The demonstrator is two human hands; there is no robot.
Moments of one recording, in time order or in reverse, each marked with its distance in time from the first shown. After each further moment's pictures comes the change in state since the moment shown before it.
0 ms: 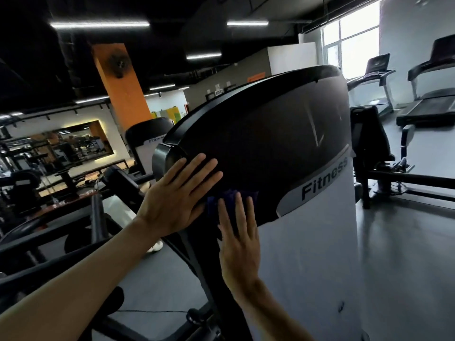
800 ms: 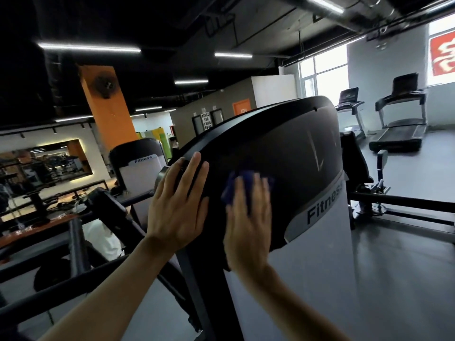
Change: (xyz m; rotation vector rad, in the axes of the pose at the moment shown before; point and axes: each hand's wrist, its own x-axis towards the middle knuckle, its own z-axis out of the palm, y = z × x) left_hand 0.017 -0.008 0.005 -0.257 0.185 -0.418; right_hand 0.088 -0.008 0.003 -0.087 0.177 0.052
